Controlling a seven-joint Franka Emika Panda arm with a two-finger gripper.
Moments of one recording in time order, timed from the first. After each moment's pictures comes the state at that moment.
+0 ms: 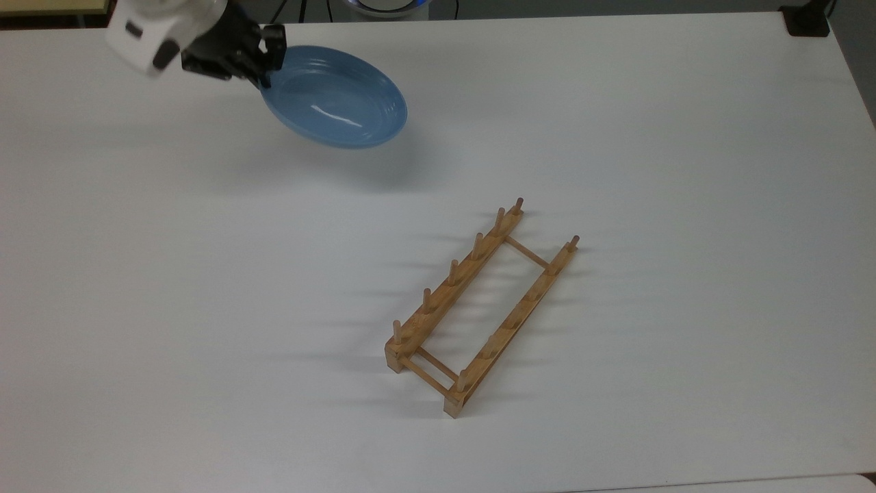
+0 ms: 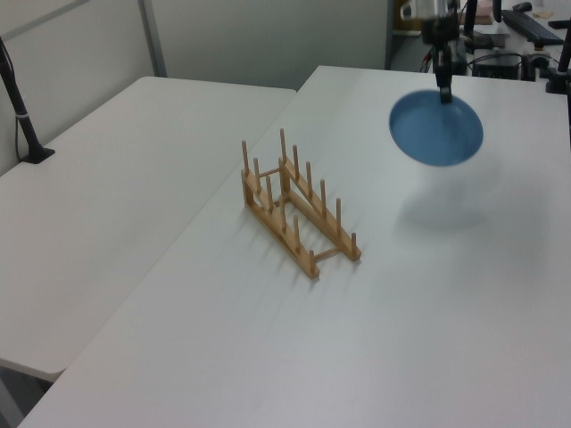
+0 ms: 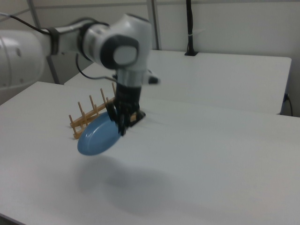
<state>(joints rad) -0.37 0.20 0.11 -1.62 0.09 1.53 -0.42</state>
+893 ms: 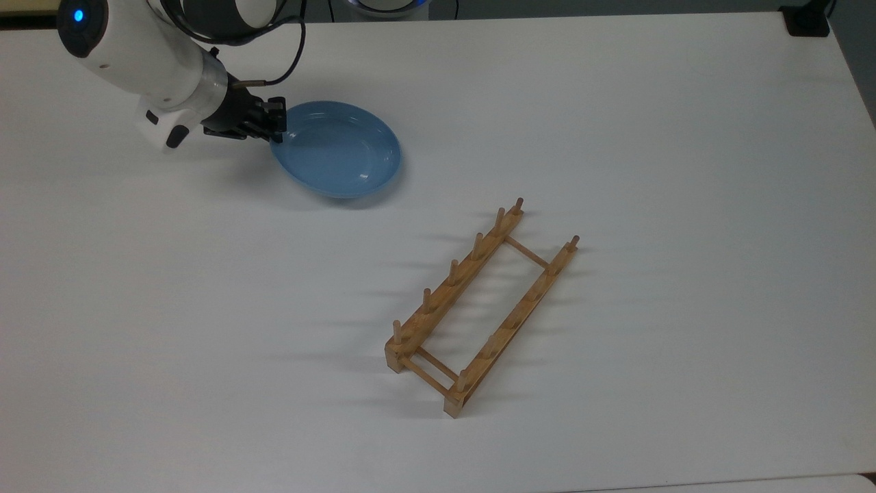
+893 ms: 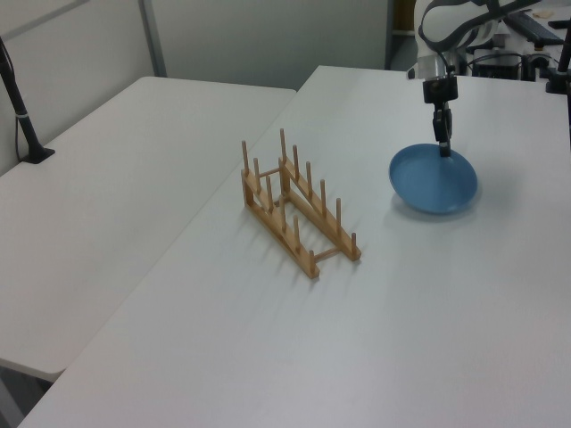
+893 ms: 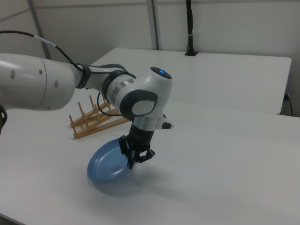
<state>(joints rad) -0.40 0.32 0.08 -1.81 0.18 1.77 -0.47</state>
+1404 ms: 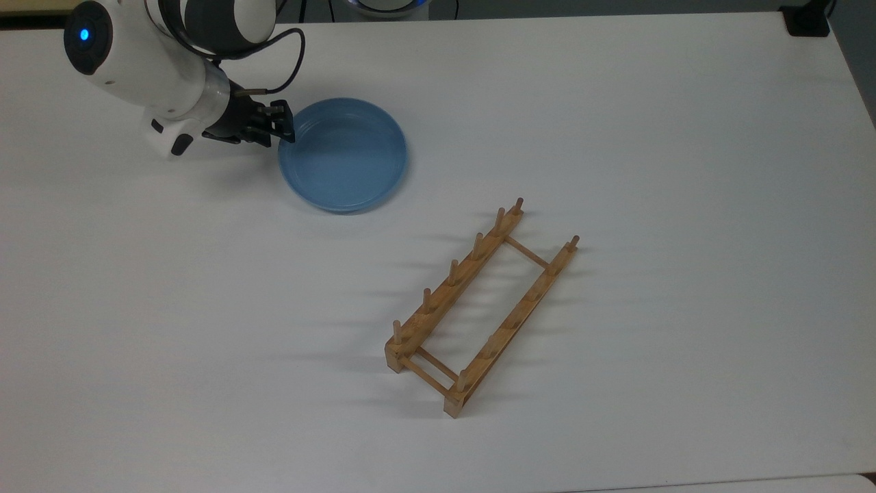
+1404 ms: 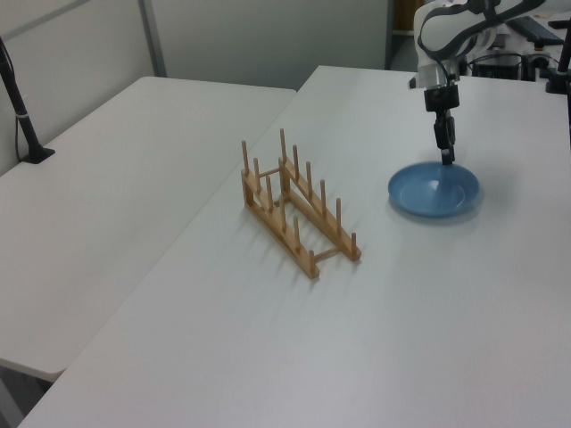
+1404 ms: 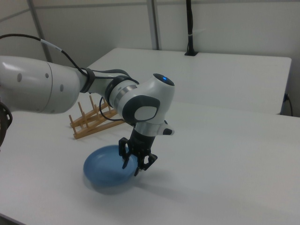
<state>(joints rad) -0.41 0.34 0.07 -1.82 0.18 1.77 -0.47</state>
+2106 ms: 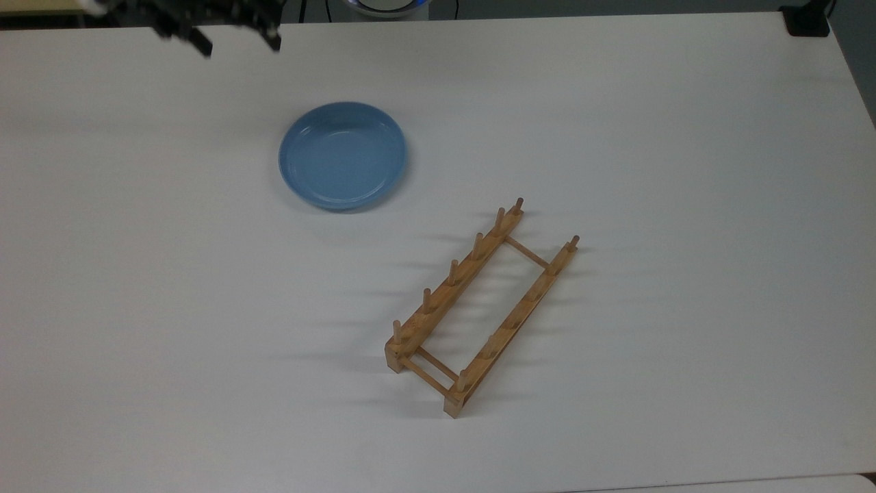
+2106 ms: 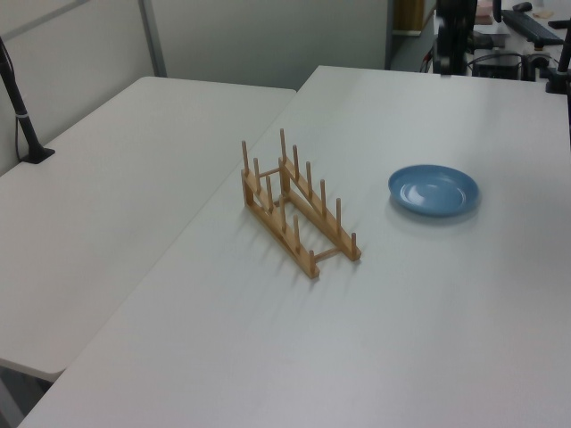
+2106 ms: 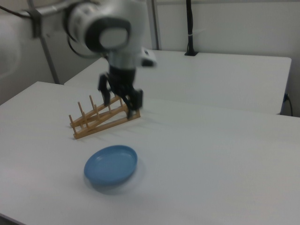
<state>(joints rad) -0.39 0.07 0.08 -1.61 0.19 1.52 -0.21</state>
